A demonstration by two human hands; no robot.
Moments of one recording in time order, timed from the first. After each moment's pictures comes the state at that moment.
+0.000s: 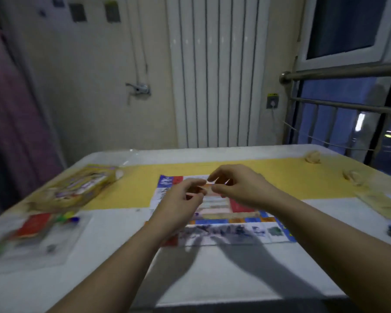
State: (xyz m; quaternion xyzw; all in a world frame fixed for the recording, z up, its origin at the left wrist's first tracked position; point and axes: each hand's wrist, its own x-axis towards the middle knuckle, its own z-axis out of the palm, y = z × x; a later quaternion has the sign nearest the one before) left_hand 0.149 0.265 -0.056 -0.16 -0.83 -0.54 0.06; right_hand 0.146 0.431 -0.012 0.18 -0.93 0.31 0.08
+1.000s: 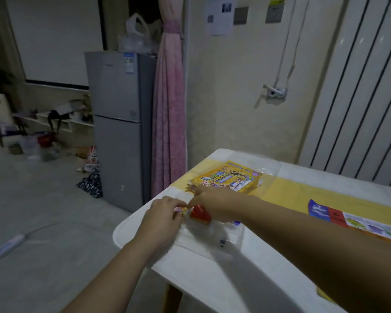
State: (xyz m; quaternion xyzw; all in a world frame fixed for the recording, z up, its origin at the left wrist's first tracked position) left_hand 0.183 -0.090 -0.117 0.15 -0.93 -0.26 0.20; right_hand 0.092 0.043 -0.041 0.55 -0.83 -0.10 -0.01
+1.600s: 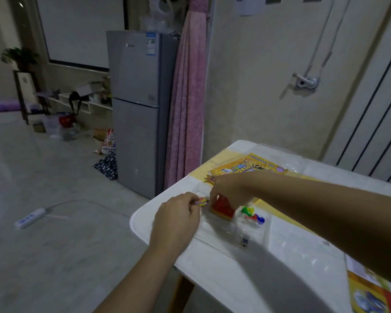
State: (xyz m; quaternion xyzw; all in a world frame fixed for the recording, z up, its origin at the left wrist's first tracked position) left_hand 0.193 -0.079 -0.130 0.24 -0.88 -0.28 0.30; right_hand 0.069 0.004 -0.033 0.56 -0.78 -0.27 -0.09
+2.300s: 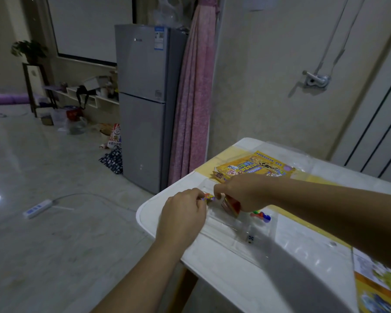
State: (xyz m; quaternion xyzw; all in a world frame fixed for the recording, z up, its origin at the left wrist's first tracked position) left_hand 0.191 -0.078 -0.132 0.23 -0.88 -0.26 0.31; right_hand 0.073 0.024 -0.036 0.58 -0.77 -0.27 -0.04
